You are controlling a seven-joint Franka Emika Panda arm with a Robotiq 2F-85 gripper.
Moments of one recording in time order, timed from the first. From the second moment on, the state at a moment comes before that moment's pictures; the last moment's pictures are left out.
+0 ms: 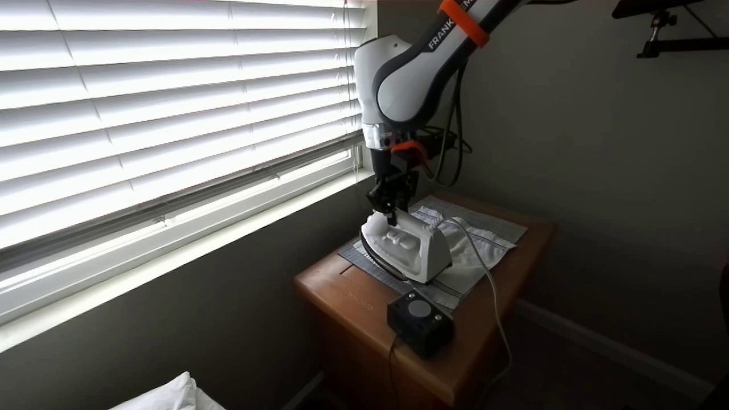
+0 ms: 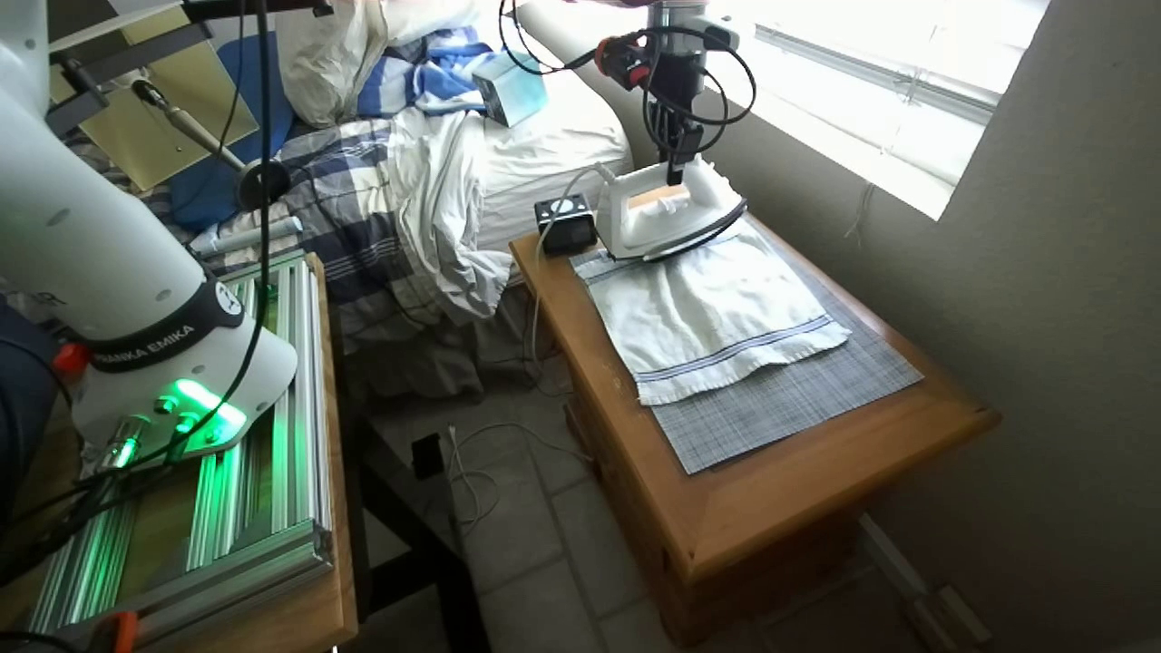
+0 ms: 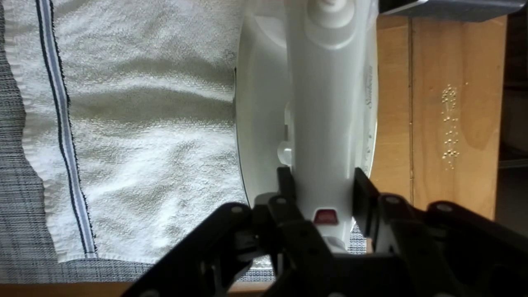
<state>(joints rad) 0.19 0.69 -0.05 -1.71 -0.06 2.31 0.34</state>
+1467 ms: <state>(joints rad) 0.14 0.53 -0.21 -1.92 -0.21 2.31 0.45</state>
